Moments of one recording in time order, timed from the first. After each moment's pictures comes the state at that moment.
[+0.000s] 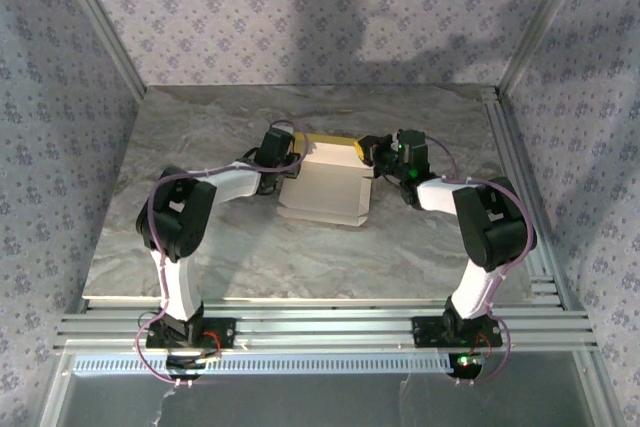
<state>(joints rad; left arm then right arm) -0.52 1.90 1.13 0.01 -0.20 -0.28 0.31 1.77 0.84 0.66 -0.41 1.53</state>
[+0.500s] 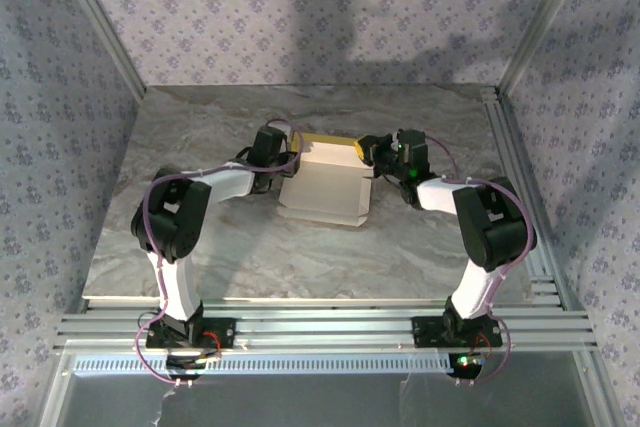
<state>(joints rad) -0.47 1.89 1.11 0.06 -0.07 -0.24 0.31 1.77 0.84 0.65 -0.41 1.53</state>
